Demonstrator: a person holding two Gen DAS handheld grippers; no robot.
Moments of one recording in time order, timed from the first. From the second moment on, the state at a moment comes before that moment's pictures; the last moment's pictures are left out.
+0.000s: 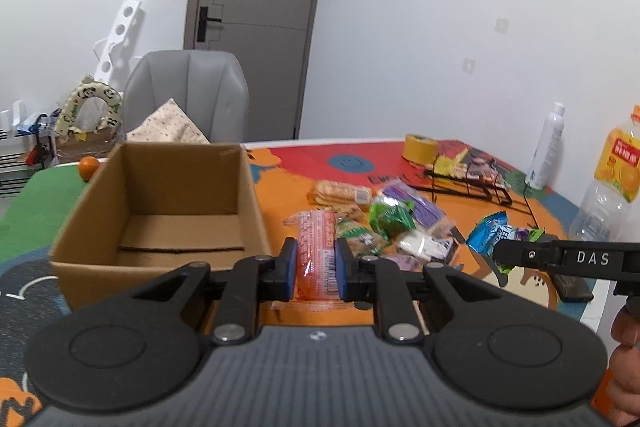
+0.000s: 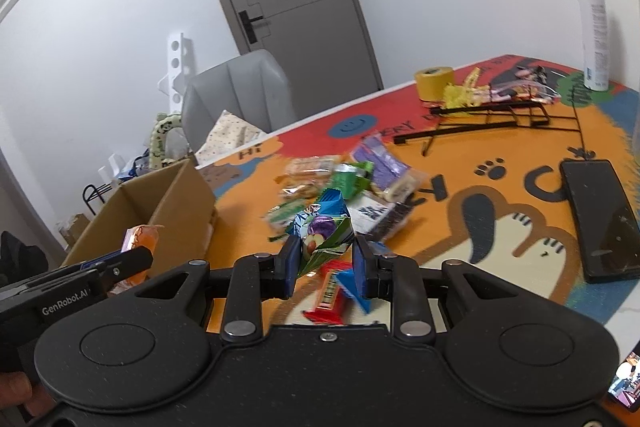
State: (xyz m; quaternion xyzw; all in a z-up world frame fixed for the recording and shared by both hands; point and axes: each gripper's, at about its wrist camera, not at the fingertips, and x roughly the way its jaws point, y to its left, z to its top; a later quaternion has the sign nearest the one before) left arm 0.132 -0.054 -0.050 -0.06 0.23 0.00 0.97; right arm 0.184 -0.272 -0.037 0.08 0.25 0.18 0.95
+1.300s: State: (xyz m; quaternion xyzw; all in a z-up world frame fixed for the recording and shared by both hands) left arm 0.146 0.061 -0.037 -0.11 0.19 0.09 0.97; right arm 0.212 -0.128 -0.013 0.02 0.24 0.28 0.93
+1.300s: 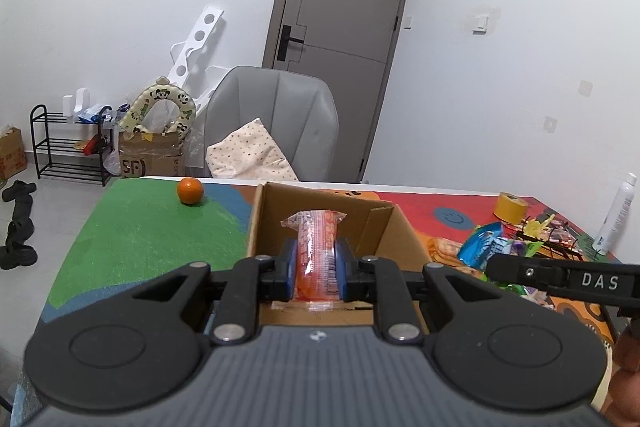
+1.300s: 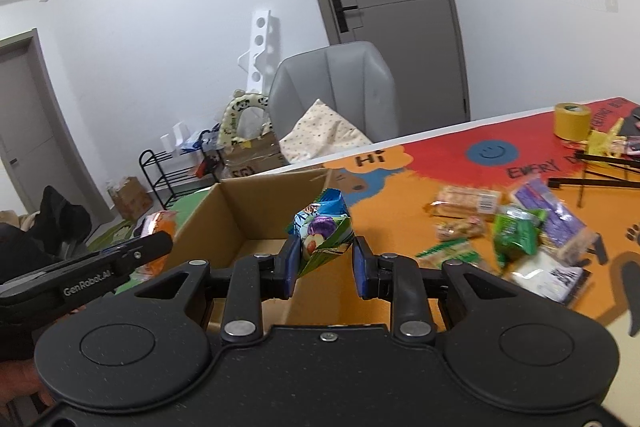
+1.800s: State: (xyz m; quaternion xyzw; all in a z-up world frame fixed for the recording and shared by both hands) left arm 0.158 0.088 -0.047 -0.14 0.22 0.11 0.96; right arm 0.228 -0.081 -0.019 0.01 0.26 0.31 0.92
